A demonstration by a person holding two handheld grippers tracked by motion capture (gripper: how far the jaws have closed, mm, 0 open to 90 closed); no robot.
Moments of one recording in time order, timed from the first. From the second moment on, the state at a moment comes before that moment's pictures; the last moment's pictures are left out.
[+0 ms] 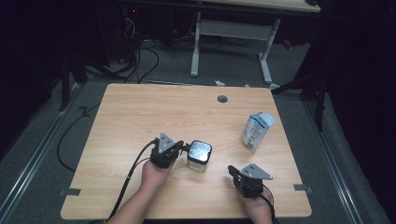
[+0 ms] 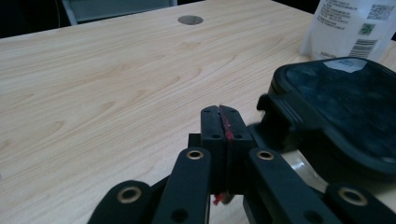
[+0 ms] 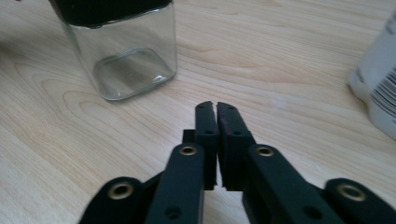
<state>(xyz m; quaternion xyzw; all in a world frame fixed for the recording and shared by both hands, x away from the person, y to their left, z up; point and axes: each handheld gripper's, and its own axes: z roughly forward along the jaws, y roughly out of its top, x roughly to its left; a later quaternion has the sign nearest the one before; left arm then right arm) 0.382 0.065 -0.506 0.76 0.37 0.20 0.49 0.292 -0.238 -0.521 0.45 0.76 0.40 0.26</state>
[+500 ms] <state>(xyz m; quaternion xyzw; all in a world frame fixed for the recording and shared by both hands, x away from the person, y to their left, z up) 0.323 0.126 -0.508 0.78 0.35 0.23 0.47 0.362 -0.198 -0.519 0.44 0.77 0.39 0.26</state>
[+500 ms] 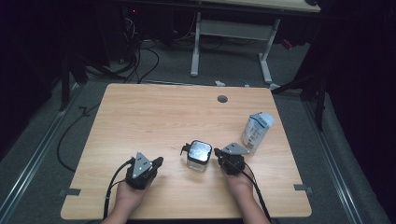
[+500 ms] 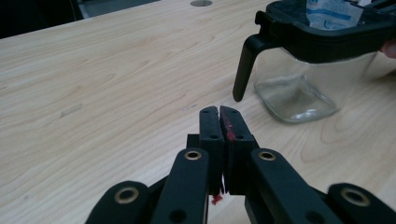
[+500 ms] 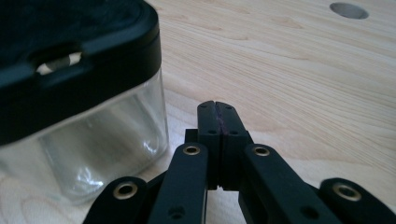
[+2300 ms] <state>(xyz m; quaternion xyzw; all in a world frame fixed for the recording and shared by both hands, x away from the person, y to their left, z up) 0.360 0.055 -0.468 0.77 0.35 0.23 0.48 0.303 -0.252 -0.513 0.44 0.74 0.43 0.26</state>
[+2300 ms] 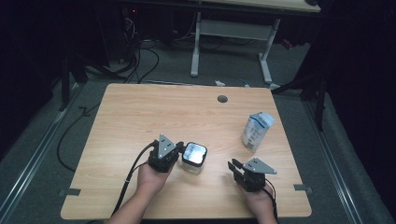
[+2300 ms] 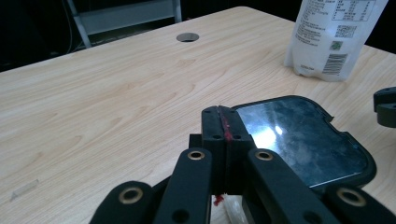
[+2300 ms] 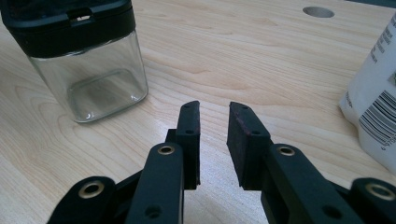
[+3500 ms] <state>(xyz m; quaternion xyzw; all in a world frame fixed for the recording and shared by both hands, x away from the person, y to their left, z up) 0.361 0.057 -0.475 0.76 0.36 0.23 0.49 0.303 -0.225 -0.513 0.41 0.76 0.44 0.25</state>
